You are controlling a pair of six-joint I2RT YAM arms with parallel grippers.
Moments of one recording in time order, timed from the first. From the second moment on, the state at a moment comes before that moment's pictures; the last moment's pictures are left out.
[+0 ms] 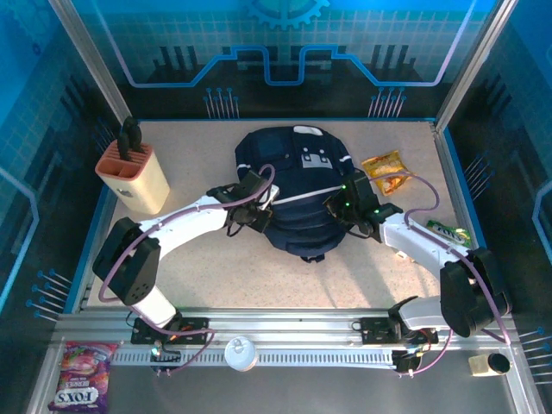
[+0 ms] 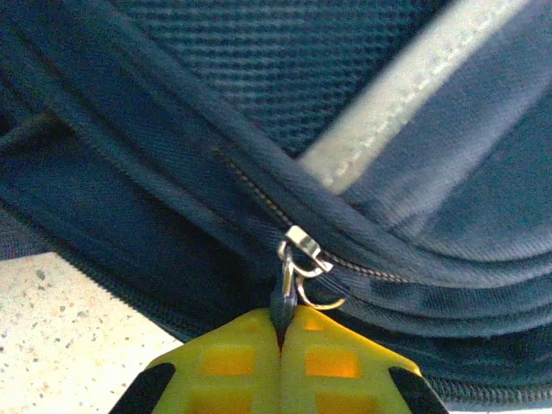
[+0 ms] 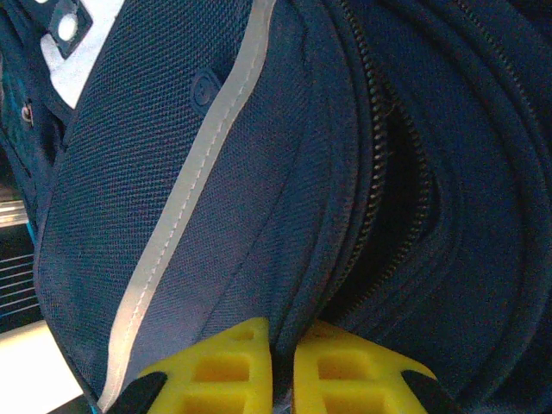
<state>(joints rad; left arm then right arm) -0.61 1.61 1.10 -0.56 -0.03 -0.15 0.44 1.35 0.80 -0.26 -0.04 1.25</state>
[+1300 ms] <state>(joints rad) -0.38 1.47 1.09 -0.52 -0.03 -0.48 0.38 1.44 1.13 -0.51 -0.29 0.66</state>
